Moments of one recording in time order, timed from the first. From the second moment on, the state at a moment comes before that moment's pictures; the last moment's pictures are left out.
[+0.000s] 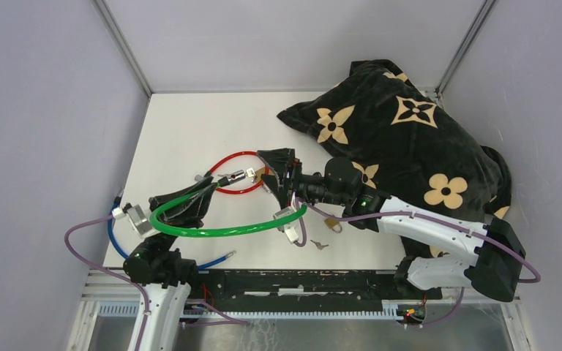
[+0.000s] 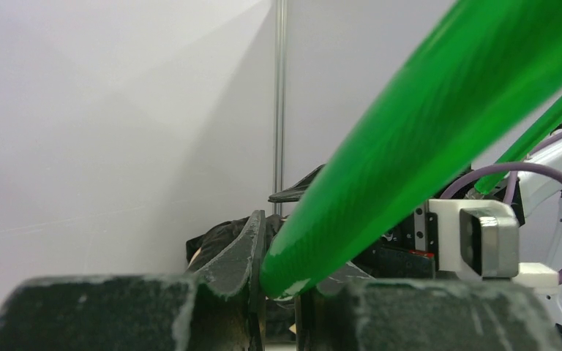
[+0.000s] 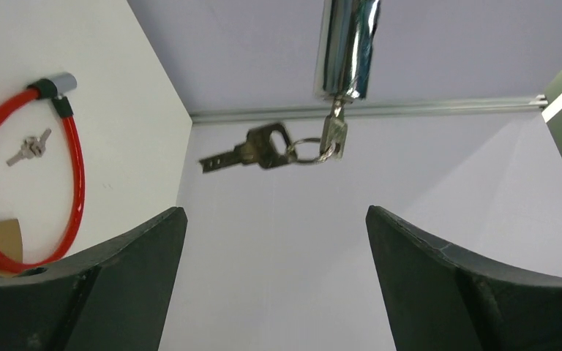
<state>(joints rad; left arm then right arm) -0.09 0.15 0.23 0.85 0.55 -0.63 1.00 1.25 0.91 0.32 -0.40 -1.48</state>
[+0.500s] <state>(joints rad) -0.09 0.15 0.23 0.85 0.55 -0.63 0.99 1.19 0.86 0.23 -0.06 -1.58</state>
